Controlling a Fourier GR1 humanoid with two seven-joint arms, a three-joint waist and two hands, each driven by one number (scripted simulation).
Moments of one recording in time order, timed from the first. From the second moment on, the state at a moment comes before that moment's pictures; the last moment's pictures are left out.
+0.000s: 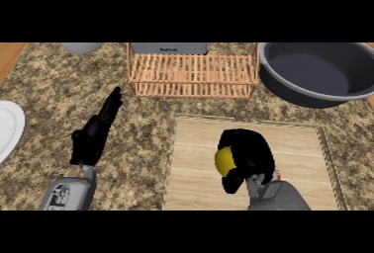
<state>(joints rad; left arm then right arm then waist) -0.18 0.10 -0.05 -1.45 -0.12 0.01 0.04 -0.25 -0.08 0.47 -1.62 0.88 0.32 0.80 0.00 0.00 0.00</state>
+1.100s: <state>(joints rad) -0.24 0.07 -0.10 -1.40 -0.14 -0.02 0.04 -0.68 -0.01 0.87 -1.53 0.83 -0.29 1.13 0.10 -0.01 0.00</state>
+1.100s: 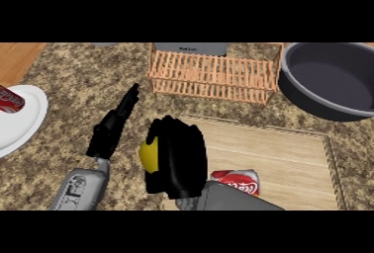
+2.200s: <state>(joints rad) -0.22 0.08 -0.07 -1.38 -0.14 0.00 0.03 -1.18 -0.02 0.60 -1.40 1.10 -0.26 1.25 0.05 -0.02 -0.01</state>
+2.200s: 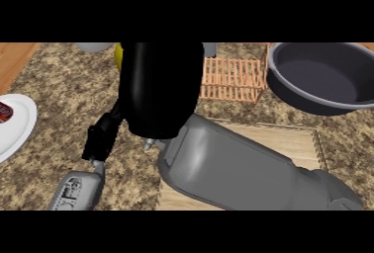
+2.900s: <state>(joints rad) -0.22 0.07 -0.07 -1.39 -0.14 0.00 0.03 -1.43 -0.01 0.44 -1.19 1.18 -0.19 1.25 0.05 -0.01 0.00</state>
